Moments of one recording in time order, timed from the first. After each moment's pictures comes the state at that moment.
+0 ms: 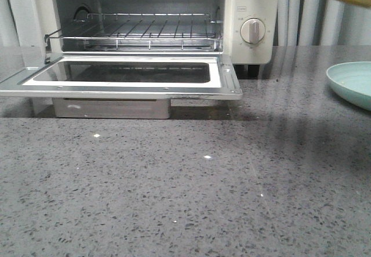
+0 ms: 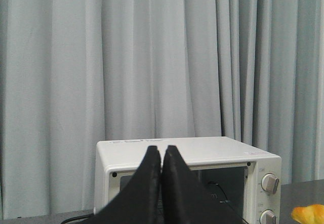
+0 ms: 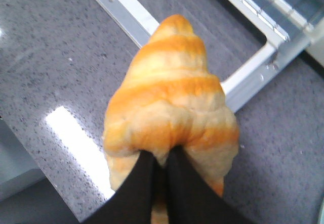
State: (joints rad) left arm -0.21 0.23 -0.53 -1.41 0.16 1.31; right arm 0.69 1.22 -1.35 0.04 1.05 -0.09
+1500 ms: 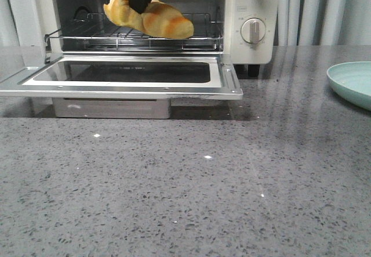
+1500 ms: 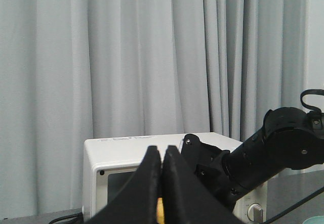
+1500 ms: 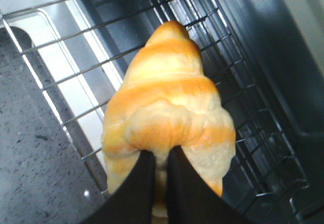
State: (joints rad) left arm -0.21 0.23 -0.53 -1.41 0.20 1.30; right arm 0.71 1.97 -1.92 -0.43 0.81 -0.16
